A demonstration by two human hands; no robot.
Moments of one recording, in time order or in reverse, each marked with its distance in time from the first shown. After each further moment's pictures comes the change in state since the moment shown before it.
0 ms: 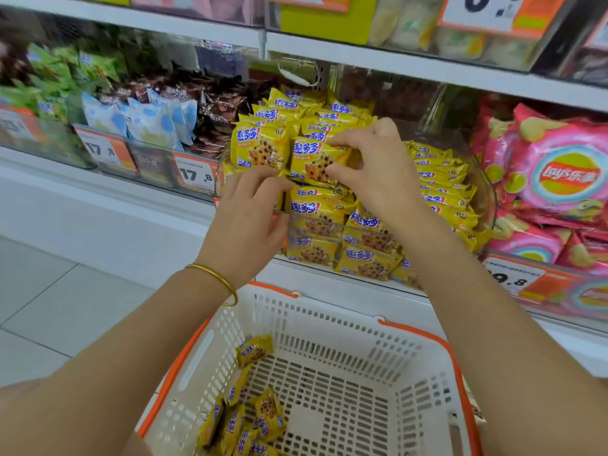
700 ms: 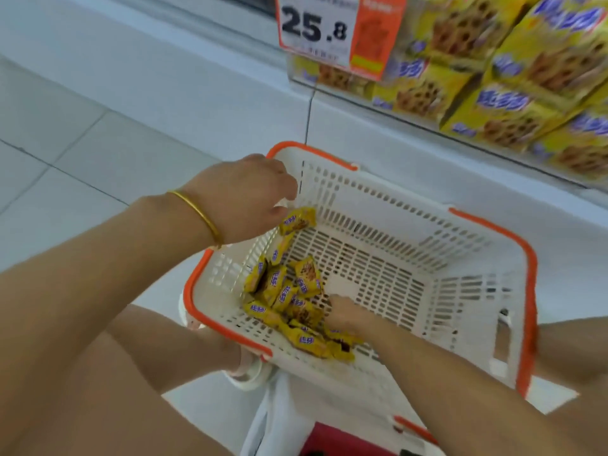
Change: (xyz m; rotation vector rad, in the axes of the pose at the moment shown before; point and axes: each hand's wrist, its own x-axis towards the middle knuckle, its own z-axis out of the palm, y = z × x) left_hand -0.109 -0.053 0.003 0.254 -0.930 -0.052; right_hand -0.303 0.086 0.275 -0.052 -1.493 0.462
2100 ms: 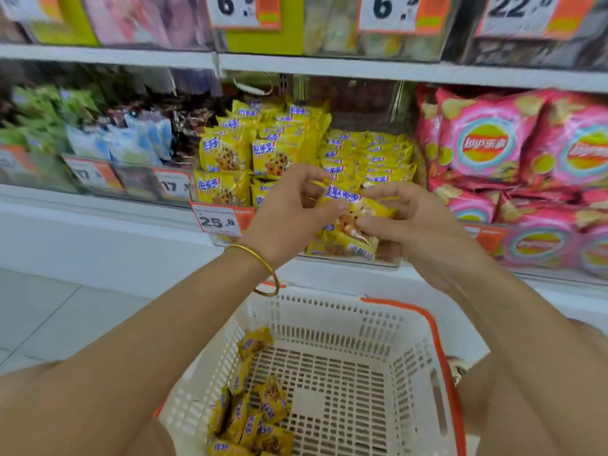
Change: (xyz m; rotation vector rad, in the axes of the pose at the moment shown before) left_hand 0.034 0.149 -0.139 -1.101 0.583 0.152; right_hand -0.343 0.010 -0.198 1.094 0.917 -0.767
